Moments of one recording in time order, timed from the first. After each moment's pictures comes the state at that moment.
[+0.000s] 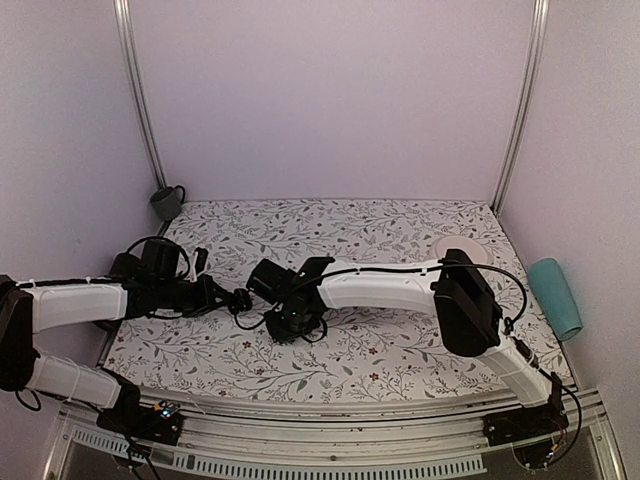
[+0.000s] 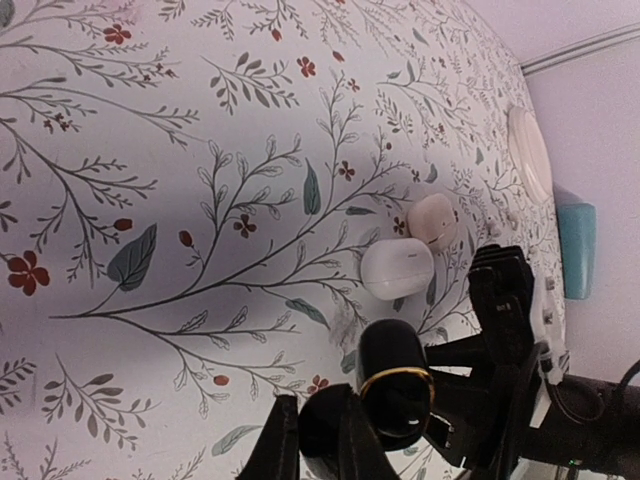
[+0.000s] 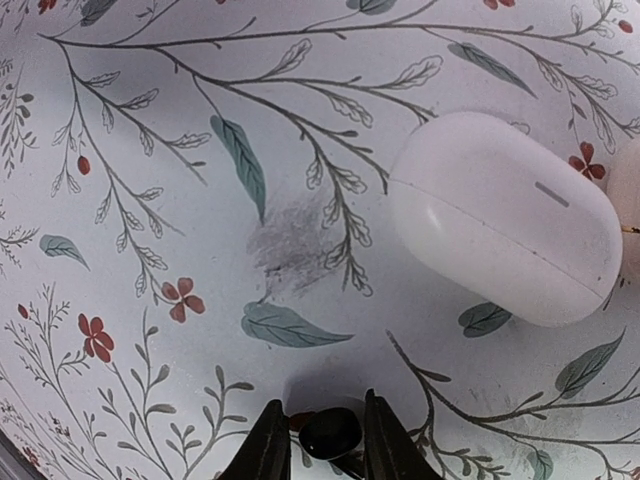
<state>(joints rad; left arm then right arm) -0.34 1.24 0.52 -0.02 0.38 -0.61 1.16 2.47 2.11 -0.83 0.12 0.64</state>
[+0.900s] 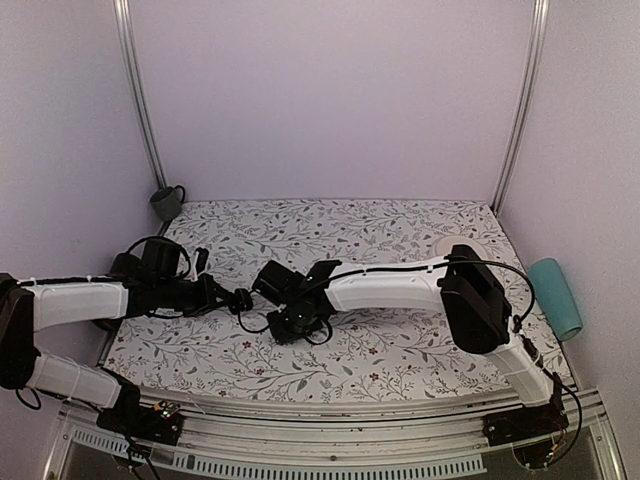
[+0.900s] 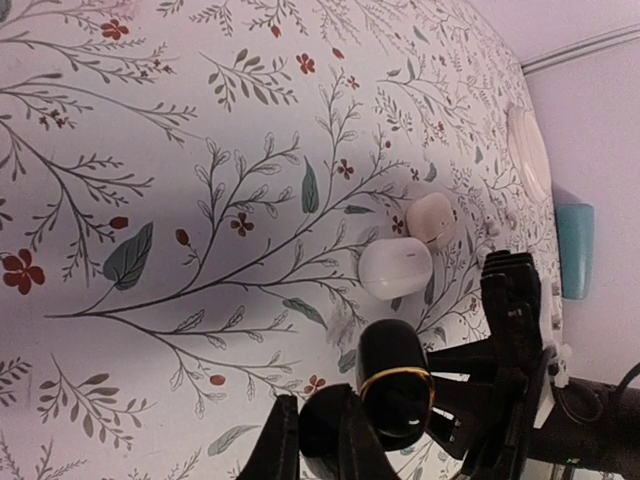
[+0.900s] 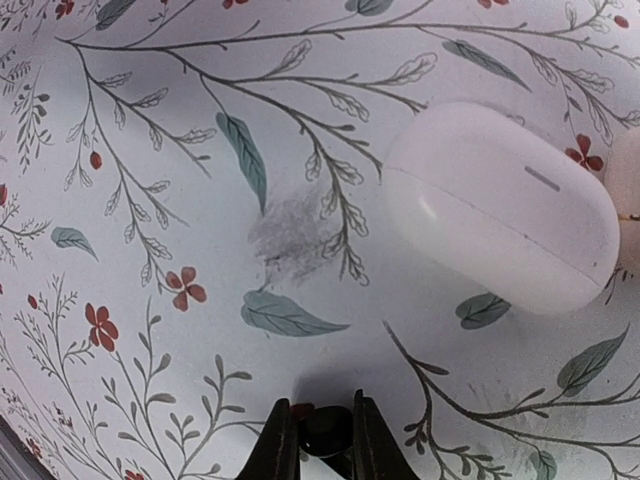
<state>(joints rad) -0.34 1.25 0.53 -0.03 0.39 -0.62 1.16 2.42 2.00 -0.72 0.12 0.63</state>
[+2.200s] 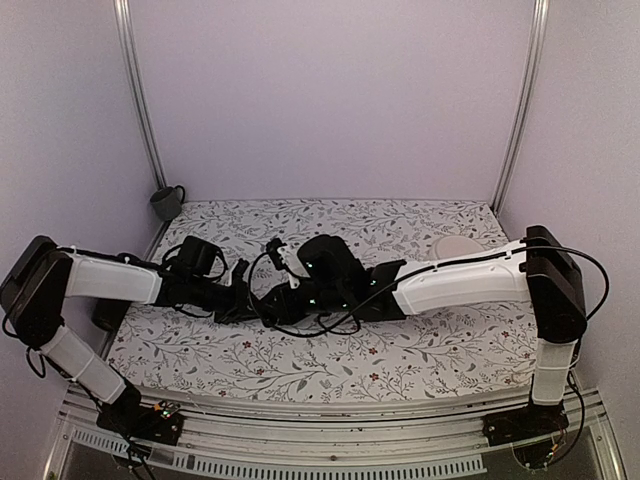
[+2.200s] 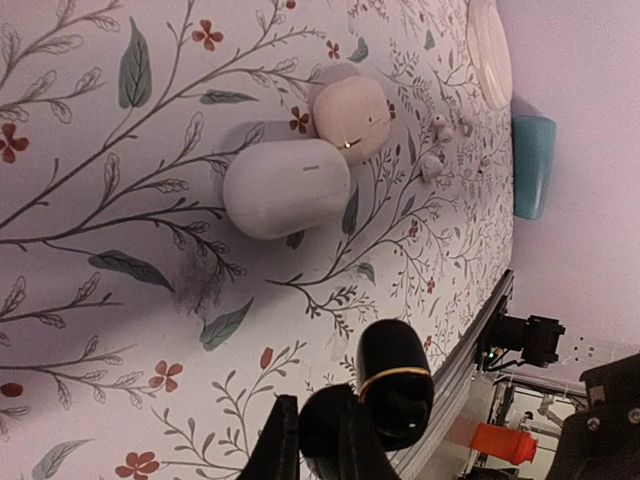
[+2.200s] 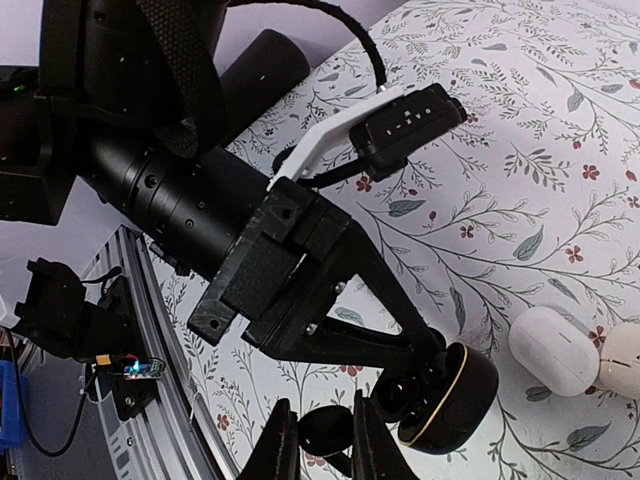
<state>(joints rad) -0.49 1.52 0.67 0.00 0.58 -0.73 1.14 1.97 1.40 0.06 -0.06 0.48</state>
